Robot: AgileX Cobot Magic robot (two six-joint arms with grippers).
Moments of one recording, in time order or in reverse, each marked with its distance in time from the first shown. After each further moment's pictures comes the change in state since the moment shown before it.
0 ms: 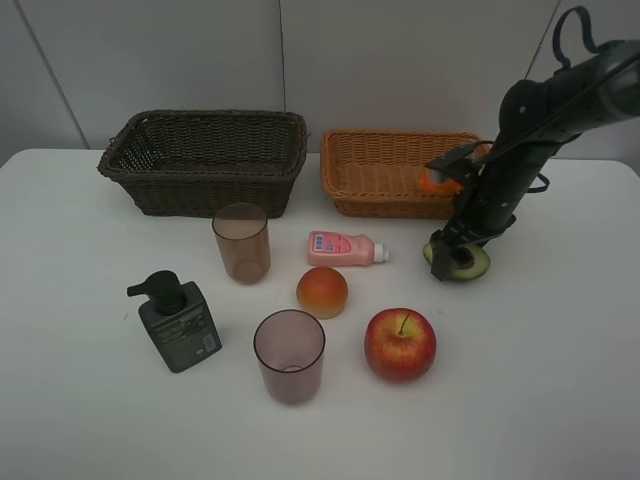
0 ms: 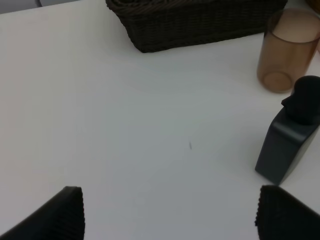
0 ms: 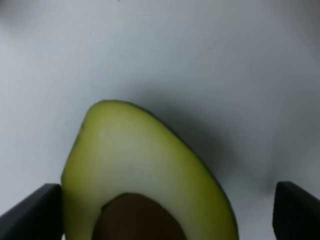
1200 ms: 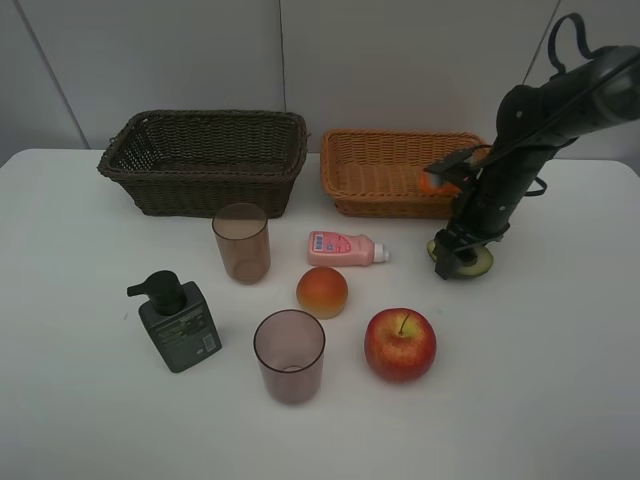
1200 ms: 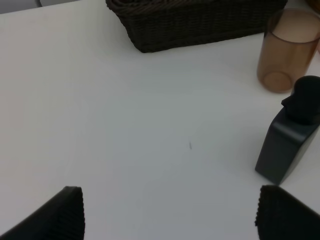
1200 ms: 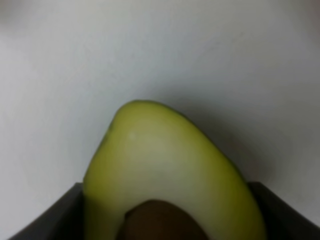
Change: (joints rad) left arm 0.000 0.000 0.000 0.000 0.000 0.000; right arm 0.000 0.014 0.000 0.000 -0.009 0.000
